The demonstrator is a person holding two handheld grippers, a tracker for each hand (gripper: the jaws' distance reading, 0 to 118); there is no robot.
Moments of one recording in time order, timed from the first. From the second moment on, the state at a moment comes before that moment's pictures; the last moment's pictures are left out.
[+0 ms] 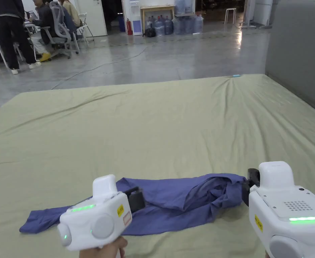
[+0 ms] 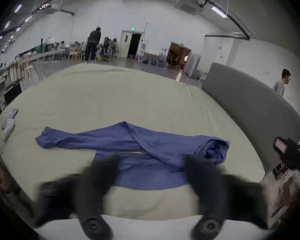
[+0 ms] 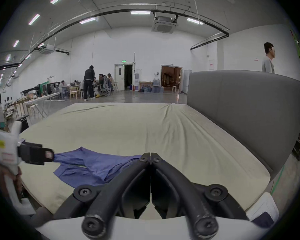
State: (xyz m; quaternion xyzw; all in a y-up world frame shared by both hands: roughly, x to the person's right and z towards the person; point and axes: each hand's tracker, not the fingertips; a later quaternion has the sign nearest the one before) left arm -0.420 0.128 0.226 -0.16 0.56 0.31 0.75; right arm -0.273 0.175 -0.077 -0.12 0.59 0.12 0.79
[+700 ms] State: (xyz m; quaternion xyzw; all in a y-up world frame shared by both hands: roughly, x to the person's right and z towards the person) left arm -0.577 0.034 0.160 -0.32 0.53 0.30 0.72; right arm -0.376 0.073 -0.152 -0.31 0.55 0.19 0.75
